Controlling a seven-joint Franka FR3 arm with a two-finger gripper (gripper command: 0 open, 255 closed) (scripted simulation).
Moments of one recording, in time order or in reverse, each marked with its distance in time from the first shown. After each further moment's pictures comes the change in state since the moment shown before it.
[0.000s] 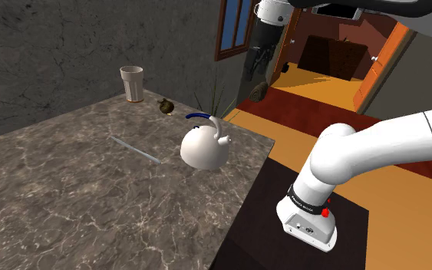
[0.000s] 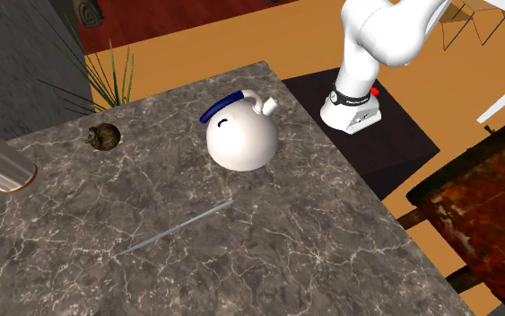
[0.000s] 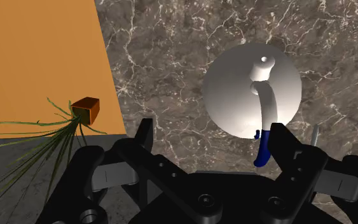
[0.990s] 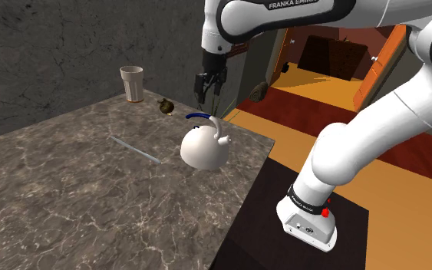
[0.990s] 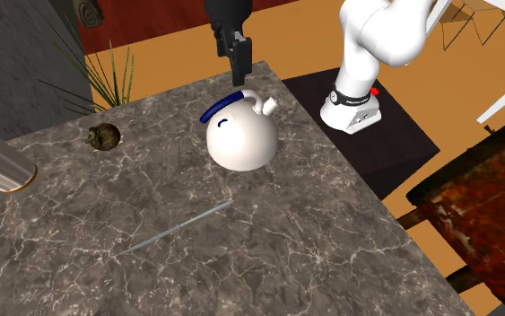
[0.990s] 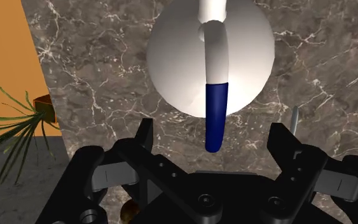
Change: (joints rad) arm 0.059 0.379 0.132 0.046 0.073 0.276 0.132
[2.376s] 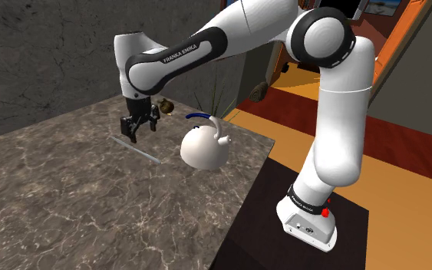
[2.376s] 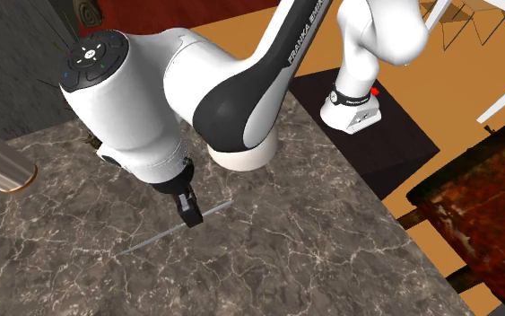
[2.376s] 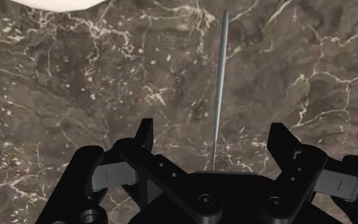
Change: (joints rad) arm 0.113 0.778 0.135 0.492 -0.094 0.191 0.222
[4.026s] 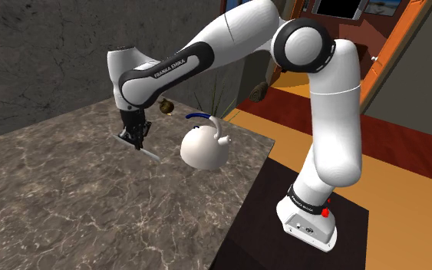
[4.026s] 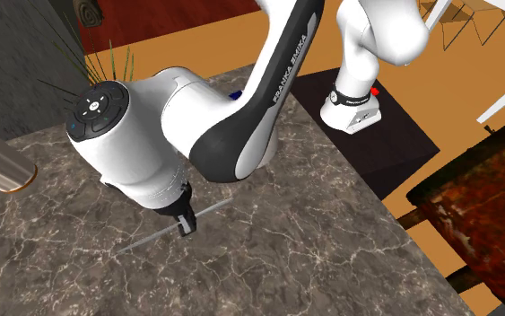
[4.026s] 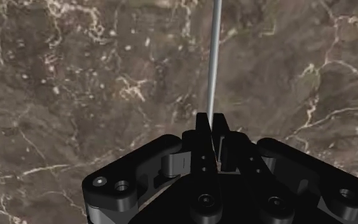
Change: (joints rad) arm 0.024 0.116 -0.004 0.062 -0.025 0.043 0.020
